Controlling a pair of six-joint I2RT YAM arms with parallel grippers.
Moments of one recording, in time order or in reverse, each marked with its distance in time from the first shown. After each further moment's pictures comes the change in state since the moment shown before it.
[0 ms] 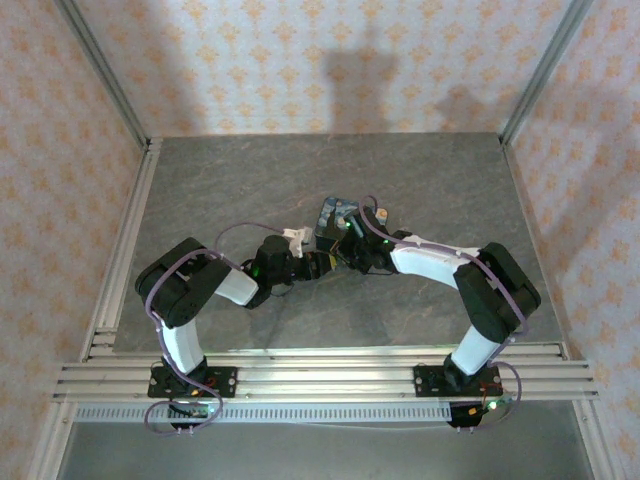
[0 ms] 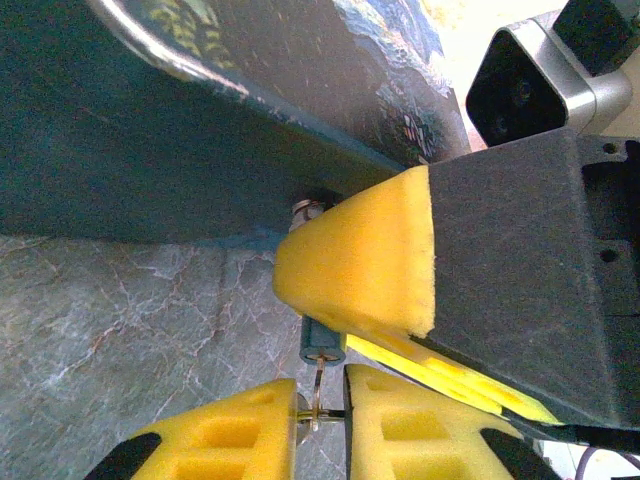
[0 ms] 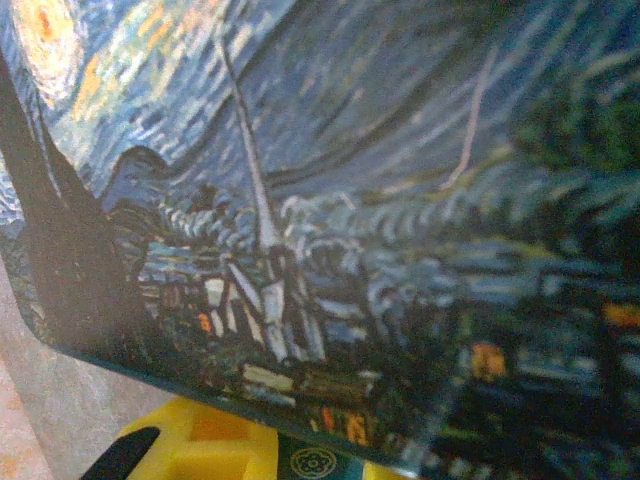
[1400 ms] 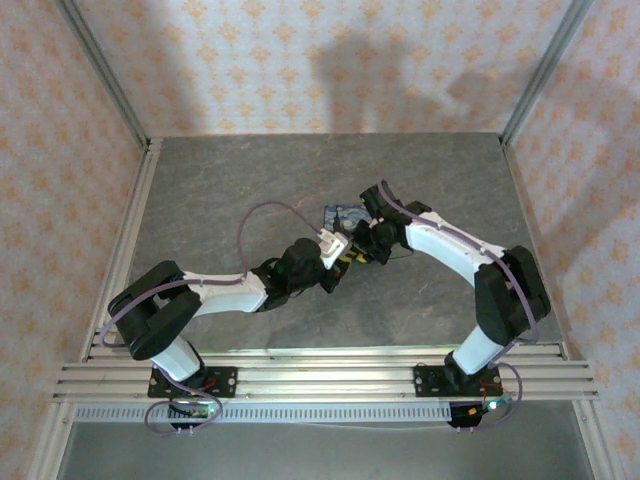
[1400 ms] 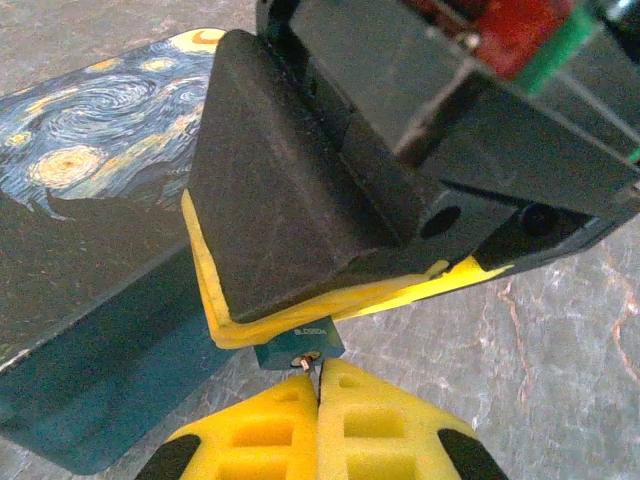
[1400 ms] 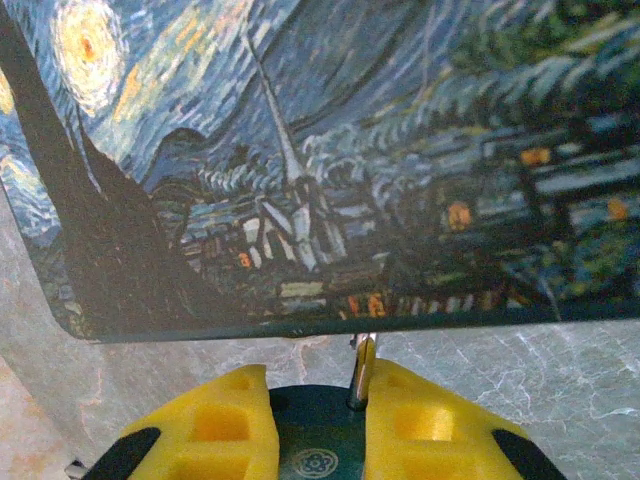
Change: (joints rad) left arm -0.249 -0.228 0.160 -0.475 -0.395 0.734; right arm -0.121 -0.043 0.219 -0.498 -0.184 -0.175
